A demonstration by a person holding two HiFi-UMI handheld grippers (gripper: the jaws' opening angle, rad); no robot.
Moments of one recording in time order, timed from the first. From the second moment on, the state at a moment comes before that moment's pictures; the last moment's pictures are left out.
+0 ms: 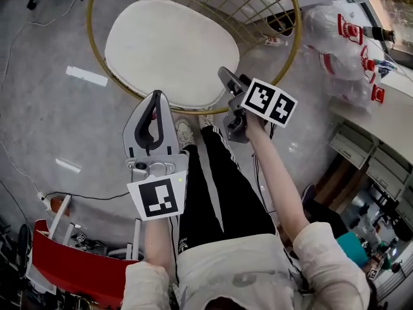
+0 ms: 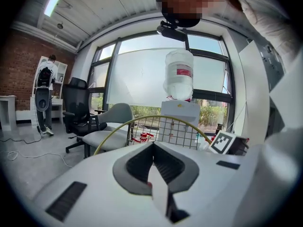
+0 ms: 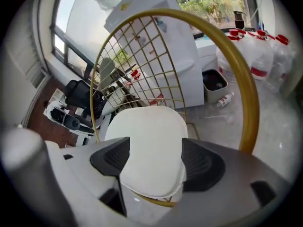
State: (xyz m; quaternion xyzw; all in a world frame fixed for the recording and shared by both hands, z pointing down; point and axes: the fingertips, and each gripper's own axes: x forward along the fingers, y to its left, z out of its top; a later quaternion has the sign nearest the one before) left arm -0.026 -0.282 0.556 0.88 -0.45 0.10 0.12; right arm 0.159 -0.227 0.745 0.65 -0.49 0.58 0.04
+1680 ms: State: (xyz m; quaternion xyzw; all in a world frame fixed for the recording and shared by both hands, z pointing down) left arm -0.064 -0.282 0.589 0.87 -0.45 0.10 0.17; right arm 0.178 -0.229 0.838 0.65 -0.35 0.67 0.08
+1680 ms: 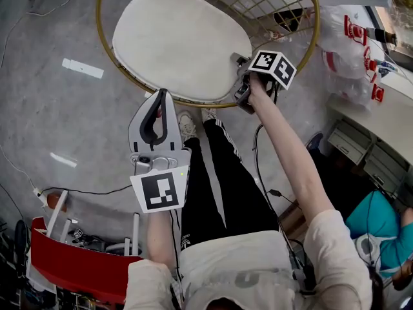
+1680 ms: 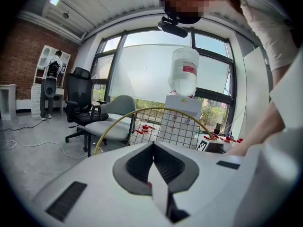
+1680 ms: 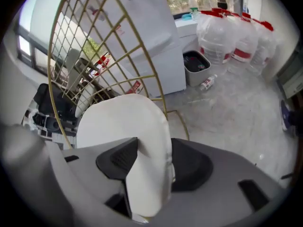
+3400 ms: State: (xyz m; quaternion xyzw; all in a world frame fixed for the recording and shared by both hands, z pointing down) left arm 0.017 -0.312 0.376 0.90 -0.43 0.02 0.08; right arm 0.147 -0.269 0.563 0.66 -0.51 0.55 0.04
